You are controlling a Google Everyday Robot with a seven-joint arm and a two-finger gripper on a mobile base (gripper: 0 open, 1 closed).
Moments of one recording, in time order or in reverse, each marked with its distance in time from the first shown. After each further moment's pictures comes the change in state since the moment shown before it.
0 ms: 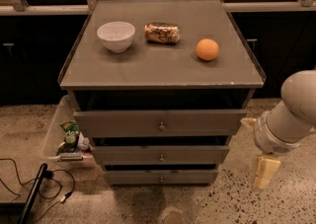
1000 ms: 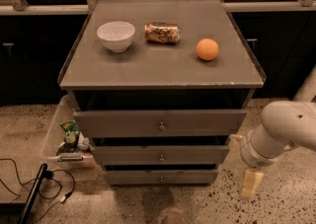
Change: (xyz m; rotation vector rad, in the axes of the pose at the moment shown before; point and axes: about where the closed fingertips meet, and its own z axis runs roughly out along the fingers) arm 0.015 -0.001 0.092 -0.041 -0.018 -0.031
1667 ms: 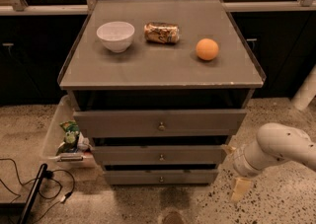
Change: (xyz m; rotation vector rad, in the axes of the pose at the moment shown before) arm 0.016 -0.019 0.105 0.008 -0.149 -0.030
